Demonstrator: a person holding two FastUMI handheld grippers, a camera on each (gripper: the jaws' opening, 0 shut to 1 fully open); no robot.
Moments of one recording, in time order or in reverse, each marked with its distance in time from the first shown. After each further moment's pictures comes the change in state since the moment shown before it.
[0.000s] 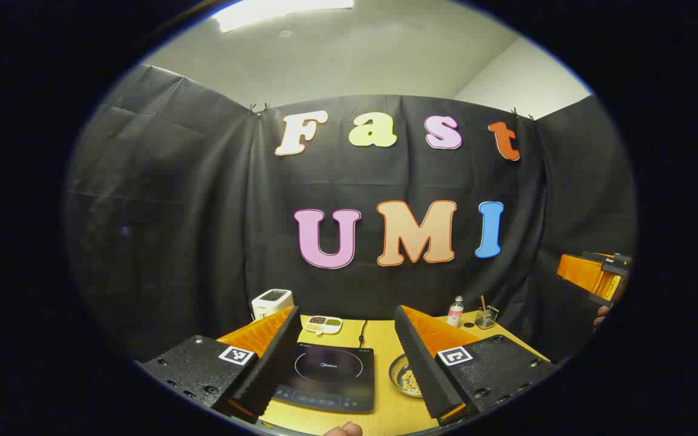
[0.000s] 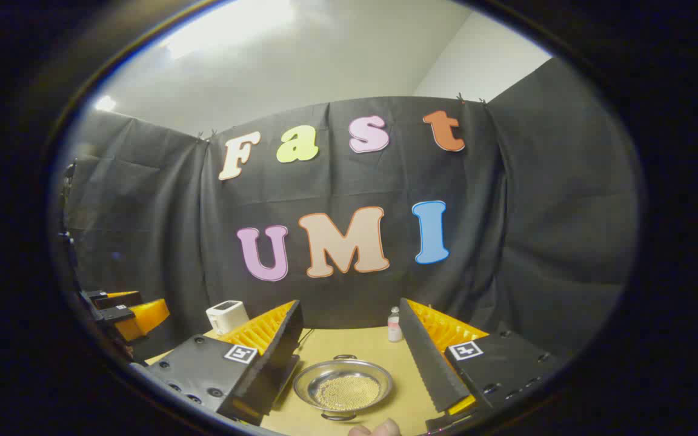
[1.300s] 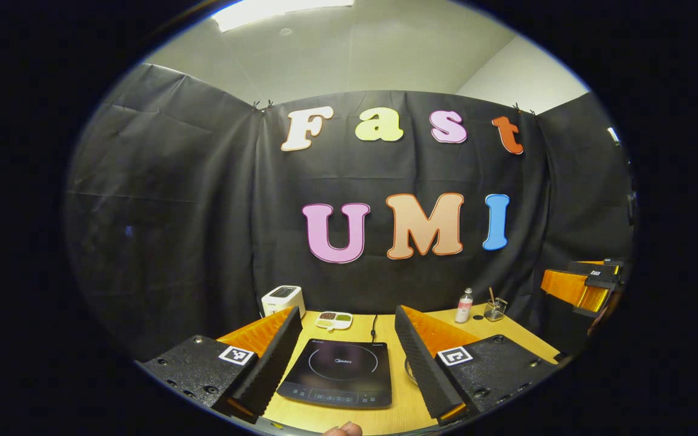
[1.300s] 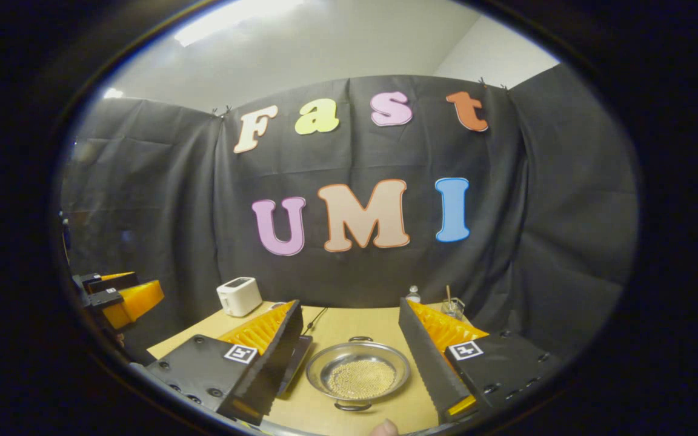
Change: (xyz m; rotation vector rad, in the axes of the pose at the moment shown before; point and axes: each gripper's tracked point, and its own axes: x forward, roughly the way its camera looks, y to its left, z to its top) left arm -0.001 0.036 -0.015 0.017 0.016 0.004; right arm 0.017 0.051 -0.054 -0.045 0.132 0.060
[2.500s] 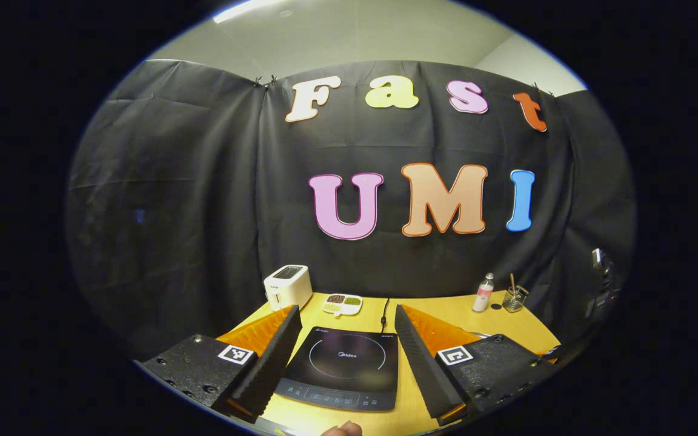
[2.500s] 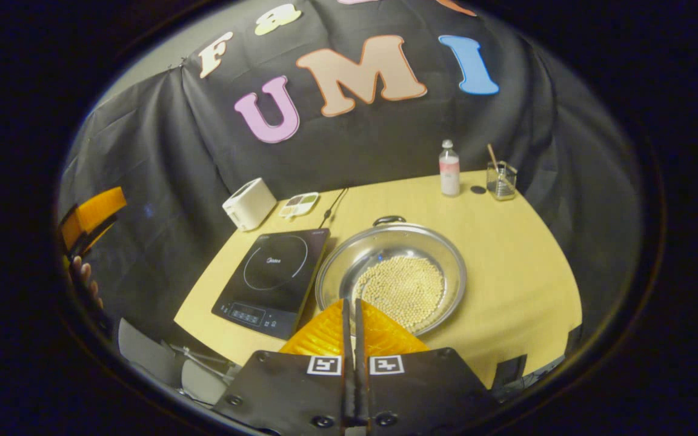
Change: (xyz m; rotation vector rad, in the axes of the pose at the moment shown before) left arm 0.074 -0.011 -0.043 0.010 0.155 0.083; right arm 0.071 -0.005 -0.237 0.194 0.628 0.150
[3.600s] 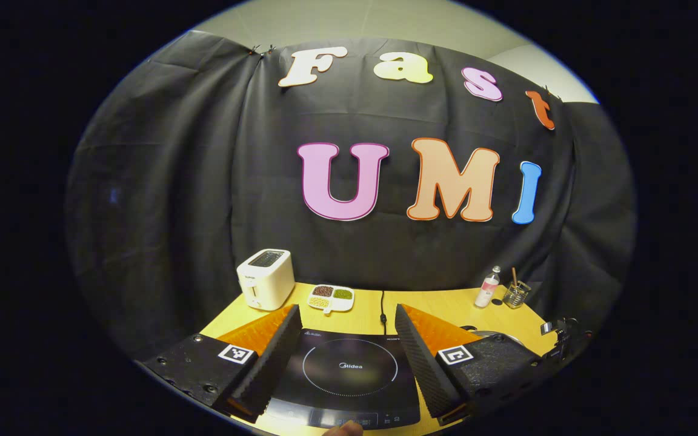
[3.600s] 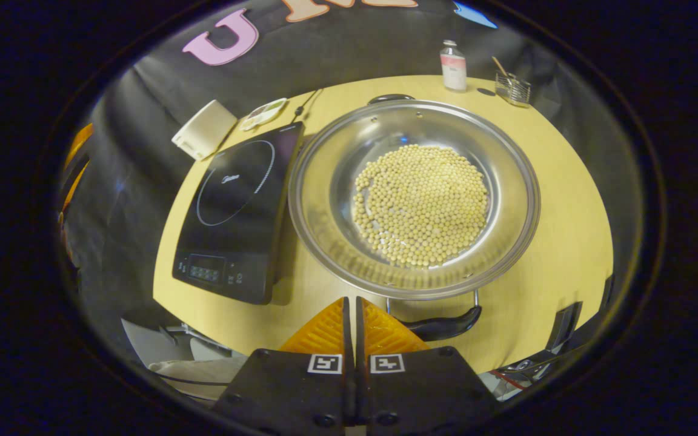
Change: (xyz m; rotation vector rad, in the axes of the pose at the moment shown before) left arm 0.125 0.051 -0.050 -0.089 0.075 -0.163; right arm 0.094 0.014 -0.127 0.079 0.430 -0.181
